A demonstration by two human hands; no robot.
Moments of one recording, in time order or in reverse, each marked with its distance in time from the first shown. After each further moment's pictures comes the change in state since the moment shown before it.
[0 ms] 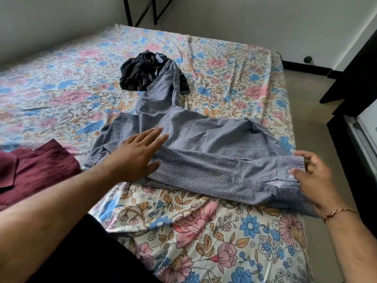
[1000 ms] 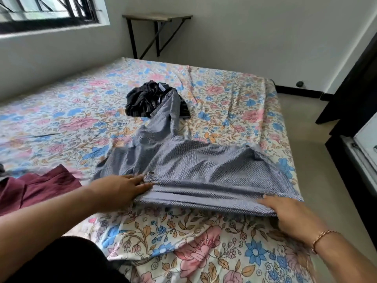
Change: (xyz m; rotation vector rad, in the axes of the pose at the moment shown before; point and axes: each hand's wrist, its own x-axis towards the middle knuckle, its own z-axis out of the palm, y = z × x) left_hand -0.039 -0.025 -0.023 0.172 -0.408 0.075; right_hand -0.032 -0.034 0.033 -1.160 -0.488 -0.359
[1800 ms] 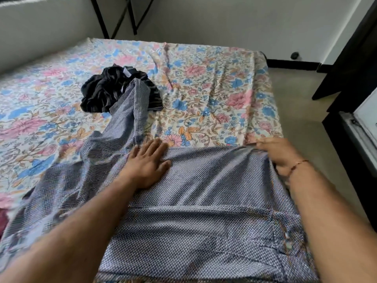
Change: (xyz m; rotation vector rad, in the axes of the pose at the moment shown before) left_hand 0.235 0.039 -0.020 -0.356 0.266 -0.242; right_hand 0.199 0.107 -0.028 1.494 0.279 0.422
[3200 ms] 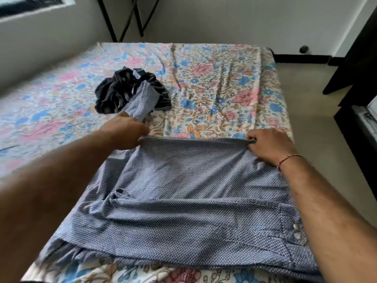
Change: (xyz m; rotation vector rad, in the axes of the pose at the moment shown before) left_hand 0.021 -0.074 -0.114 0.503 0.102 0.214; right_hand -0.030 -0.023 0.025 -1.187 -0.036 -0.539
